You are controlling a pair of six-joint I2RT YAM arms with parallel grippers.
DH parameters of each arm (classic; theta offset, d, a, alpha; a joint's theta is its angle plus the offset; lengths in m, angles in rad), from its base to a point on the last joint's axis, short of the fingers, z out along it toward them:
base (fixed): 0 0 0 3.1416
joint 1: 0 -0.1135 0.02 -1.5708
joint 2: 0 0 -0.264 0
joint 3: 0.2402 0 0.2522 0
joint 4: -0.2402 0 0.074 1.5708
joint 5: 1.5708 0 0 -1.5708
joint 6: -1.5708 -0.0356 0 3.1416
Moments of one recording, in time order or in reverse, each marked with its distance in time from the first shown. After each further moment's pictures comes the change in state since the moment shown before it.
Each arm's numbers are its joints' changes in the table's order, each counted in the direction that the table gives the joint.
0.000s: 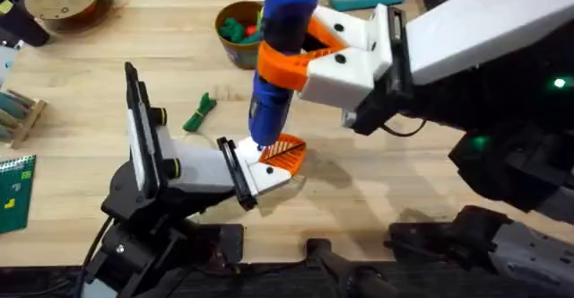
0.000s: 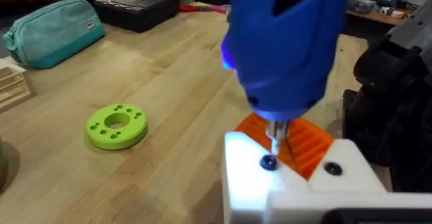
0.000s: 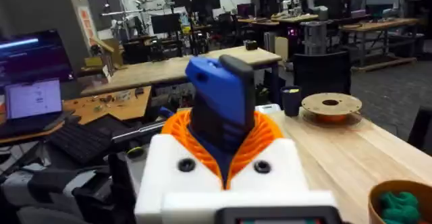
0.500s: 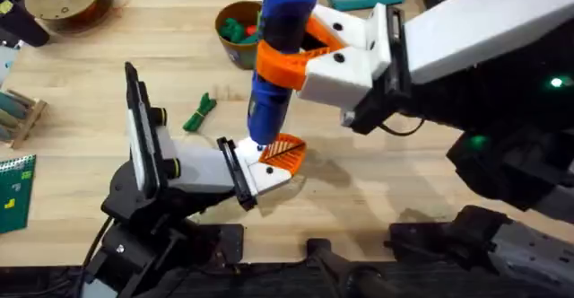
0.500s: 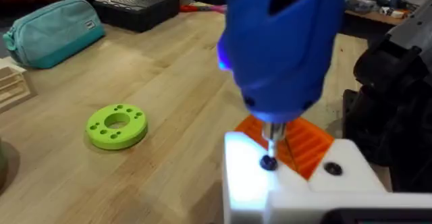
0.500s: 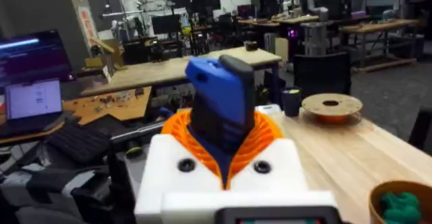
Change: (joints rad) left arm 0.000 0.000 0.000 0.000 0.000 0.000; right arm -0.001 -0.010 0.000 0.014 0.000 0.000
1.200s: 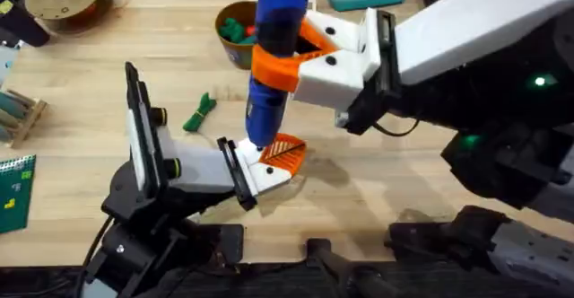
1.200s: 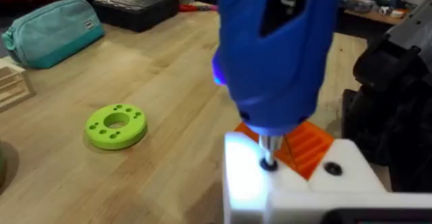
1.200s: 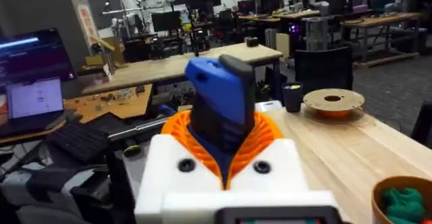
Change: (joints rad) left arm 0.000 0.000 0.000 0.000 0.000 0.000; right arm -0.009 -0.022 0.000 -0.003 0.004 0.000
